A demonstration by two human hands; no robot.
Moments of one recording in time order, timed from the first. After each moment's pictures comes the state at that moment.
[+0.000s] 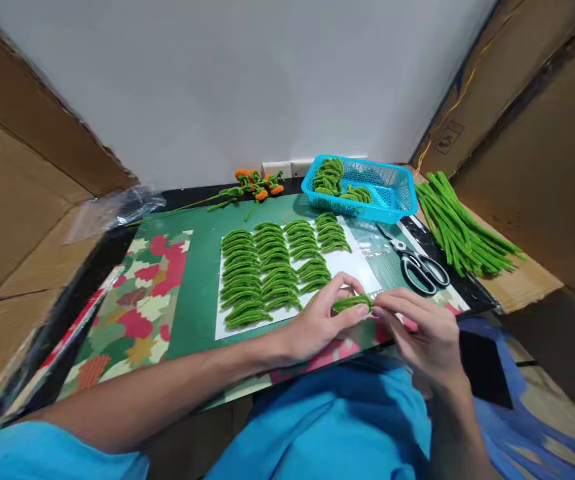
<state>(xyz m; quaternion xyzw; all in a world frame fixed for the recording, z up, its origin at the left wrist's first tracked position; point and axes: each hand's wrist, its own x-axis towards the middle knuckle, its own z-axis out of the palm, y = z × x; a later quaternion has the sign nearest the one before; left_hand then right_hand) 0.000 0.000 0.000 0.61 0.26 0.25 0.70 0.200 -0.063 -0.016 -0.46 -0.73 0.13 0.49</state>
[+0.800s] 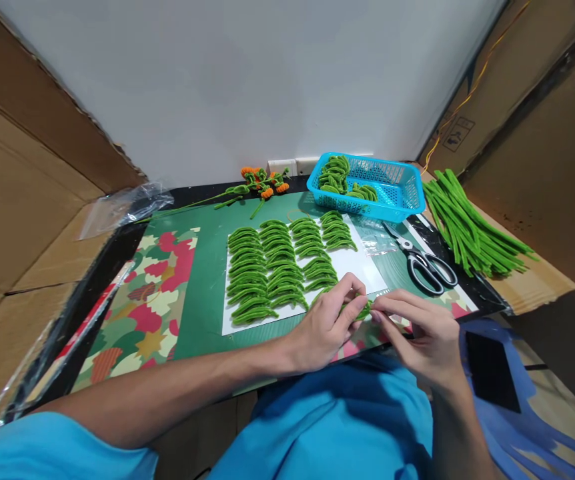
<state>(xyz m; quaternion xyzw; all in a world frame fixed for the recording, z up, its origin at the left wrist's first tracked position) 0.001 -0.011 -0.001 0.68 0.30 0.26 0.61 0.193 -0.068 -0.018 -0.44 -0.71 0.21 0.51</state>
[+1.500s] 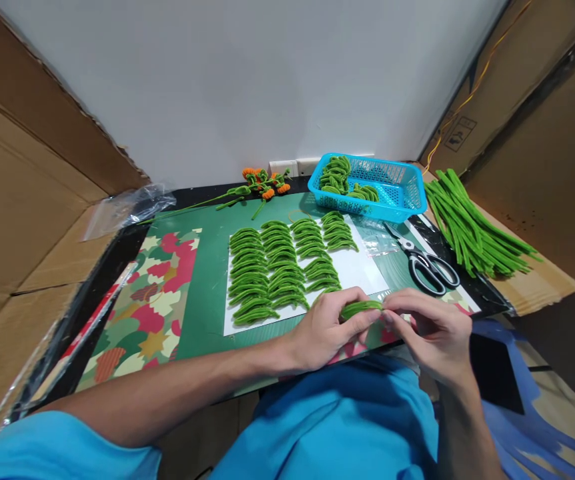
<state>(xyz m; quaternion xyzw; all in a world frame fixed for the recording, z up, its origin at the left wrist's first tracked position) -0.002 -0.008 -0.001 0.67 0.32 0.22 0.64 0.202 -0.064 -0.022 -0.43 -0.67 0.26 0.55</state>
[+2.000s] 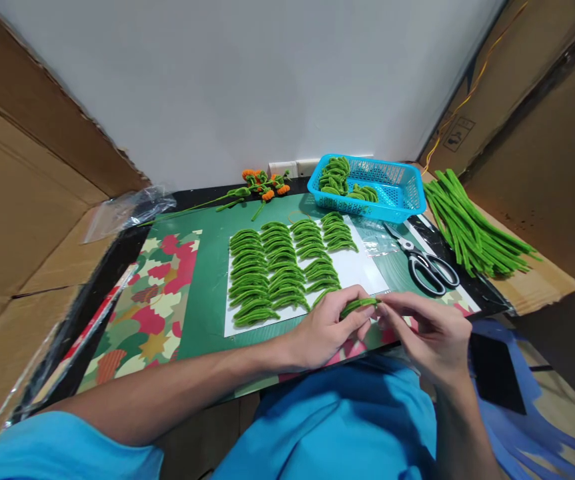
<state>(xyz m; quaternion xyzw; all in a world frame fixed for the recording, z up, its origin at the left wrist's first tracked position) -0.001 -0.006 -0.003 0.66 0.27 0.23 0.66 0.192 -0.069 -0.023 -0.48 -0.65 0.20 0.55</state>
